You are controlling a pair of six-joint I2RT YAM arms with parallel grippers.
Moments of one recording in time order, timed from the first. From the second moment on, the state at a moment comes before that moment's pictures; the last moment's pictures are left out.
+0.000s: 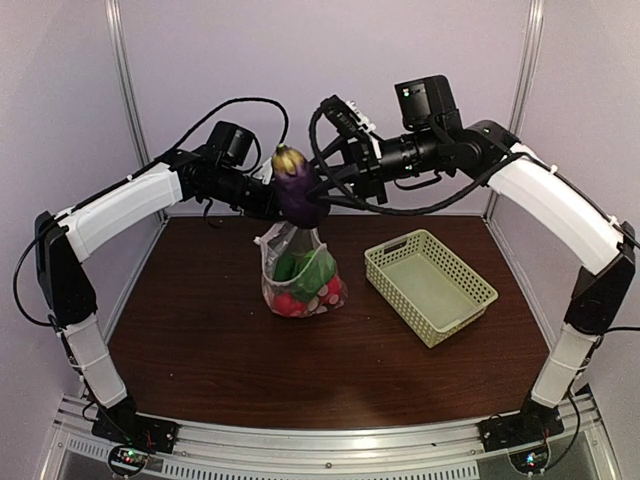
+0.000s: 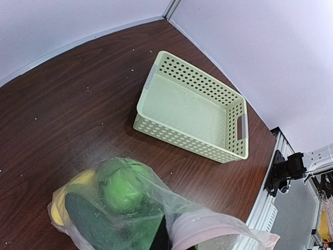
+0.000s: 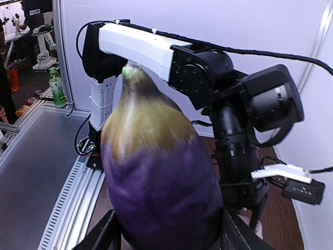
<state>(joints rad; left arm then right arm) -0.61 1.80 1.77 -0.68 0.50 -0.18 0.76 1.72 2.00 -0.66 -0.79 -0.41</state>
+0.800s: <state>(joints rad) -0.61 1.76 1.77 -0.69 0.51 -0.17 0.88 1.91 2.03 -0.76 -0.58 -0.71</state>
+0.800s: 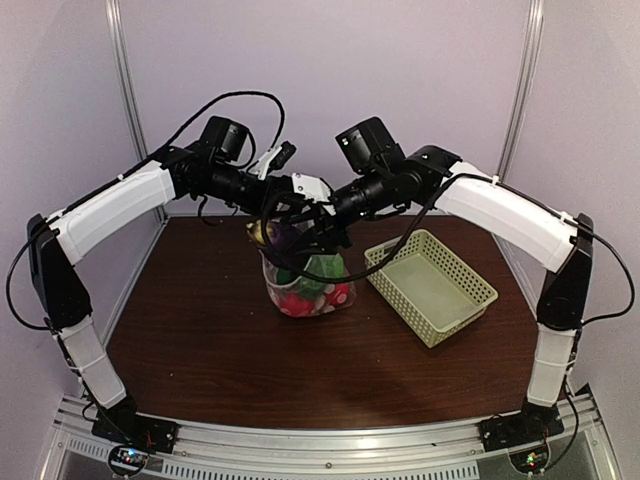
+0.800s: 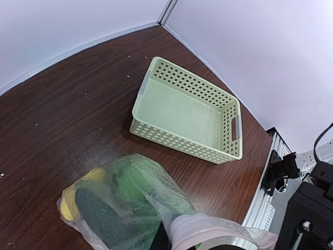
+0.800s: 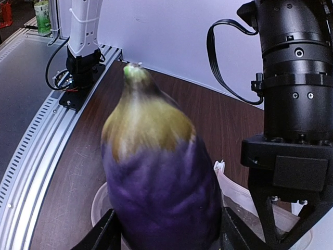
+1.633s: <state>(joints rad) -0.61 1.76 1.76 -0.69 0.52 -0.17 0.98 1.84 2.05 -0.90 -0.40 -0.84</state>
